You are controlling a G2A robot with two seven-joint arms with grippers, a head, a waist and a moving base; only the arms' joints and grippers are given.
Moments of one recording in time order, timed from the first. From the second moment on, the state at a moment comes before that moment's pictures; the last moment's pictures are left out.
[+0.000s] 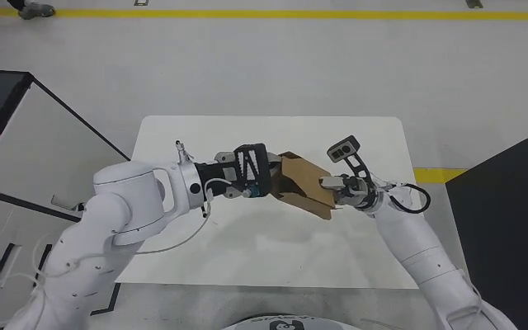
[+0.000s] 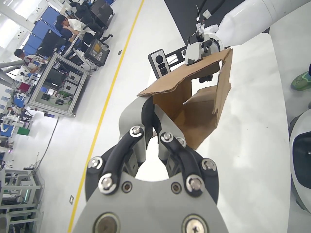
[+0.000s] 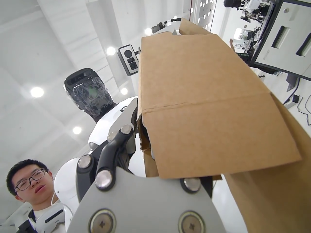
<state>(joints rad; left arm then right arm) 1.16 -0.97 -1.19 -2.27 1.12 -0.74 -0.62 -1.23 -1.15 1.13 -1.35 1.13 -0.26 1.54</state>
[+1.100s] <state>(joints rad) 1.12 -0.97 -1.15 -2.25 1.15 -0.74 -0.63 -1.24 -1.13 1.10 -1.38 1.07 -0.27 1.54</state>
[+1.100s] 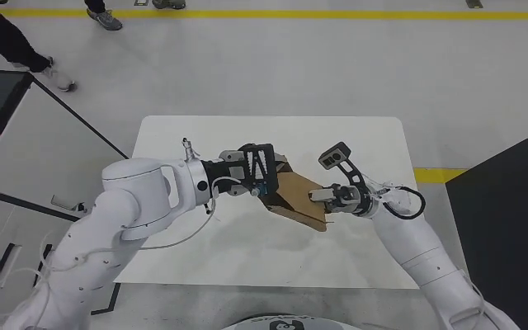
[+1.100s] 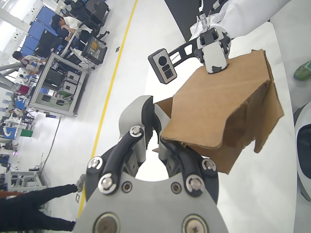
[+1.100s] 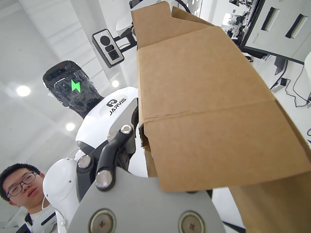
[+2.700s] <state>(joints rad) 1.19 -0.96 -1.17 -2.34 1.11 -0.73 -0.64 -1.26 -1.16 1.16 -1.35 1.11 -0.27 1.41</state>
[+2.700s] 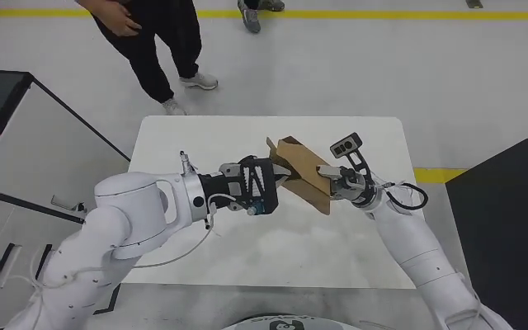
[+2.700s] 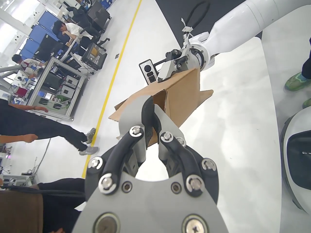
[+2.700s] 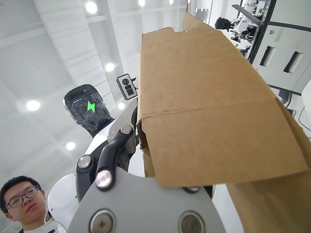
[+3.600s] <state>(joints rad) 1.17 -0.96 -1.11 -2.35 1.13 -0.74 -0.63 -1.27 -1.18 1.18 -1.36 1.11 -0.28 1.35</state>
